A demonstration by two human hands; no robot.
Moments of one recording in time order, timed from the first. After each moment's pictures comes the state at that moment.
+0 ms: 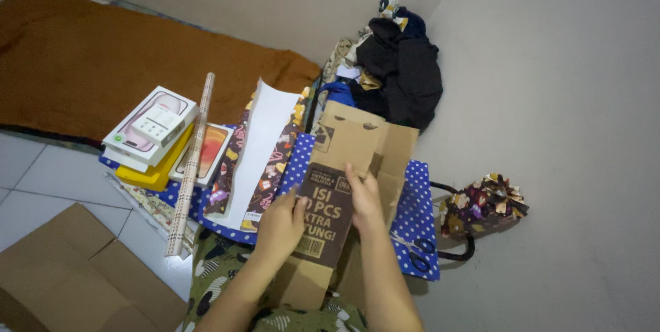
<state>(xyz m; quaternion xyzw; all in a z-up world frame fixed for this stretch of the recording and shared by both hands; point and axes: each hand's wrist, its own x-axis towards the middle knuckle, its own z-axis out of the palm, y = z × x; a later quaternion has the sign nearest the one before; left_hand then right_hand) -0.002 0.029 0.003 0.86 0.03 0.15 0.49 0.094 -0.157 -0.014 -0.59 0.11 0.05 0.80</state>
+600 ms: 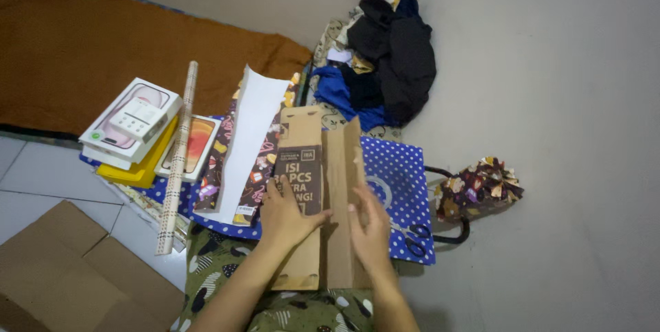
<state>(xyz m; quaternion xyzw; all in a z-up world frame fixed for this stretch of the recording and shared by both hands) 0.012 0.009 0.006 0.94 0.09 -0.07 0.34 -0.005 -0.196 -0.020 -0.92 -0.03 -0.10 0.38</state>
